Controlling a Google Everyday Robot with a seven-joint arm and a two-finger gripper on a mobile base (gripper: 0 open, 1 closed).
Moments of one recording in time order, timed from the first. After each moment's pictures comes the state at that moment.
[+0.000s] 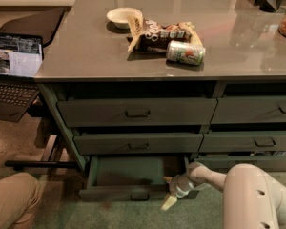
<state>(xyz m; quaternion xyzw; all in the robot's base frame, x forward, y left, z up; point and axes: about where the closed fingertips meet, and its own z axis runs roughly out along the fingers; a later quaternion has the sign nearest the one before) 0.537 -0.122 0.160 -0.60 0.74 0.24 0.20</state>
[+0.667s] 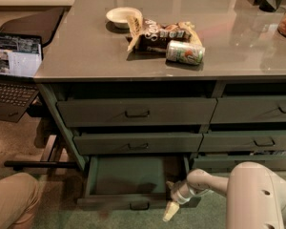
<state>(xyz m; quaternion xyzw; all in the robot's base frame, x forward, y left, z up) 0.506 -0.124 0.159 -0.59 0.76 0.23 0.18</state>
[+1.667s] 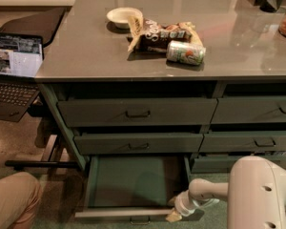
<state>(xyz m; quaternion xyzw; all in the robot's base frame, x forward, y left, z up) 0.450 -0.149 0.152 -0.56 0.79 0.21 0.13</state>
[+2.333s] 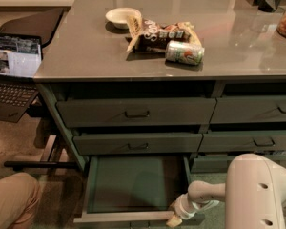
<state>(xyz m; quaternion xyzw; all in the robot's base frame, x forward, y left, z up) 0.432 -0.148 0.150 -0.55 0.80 0.21 0.11</state>
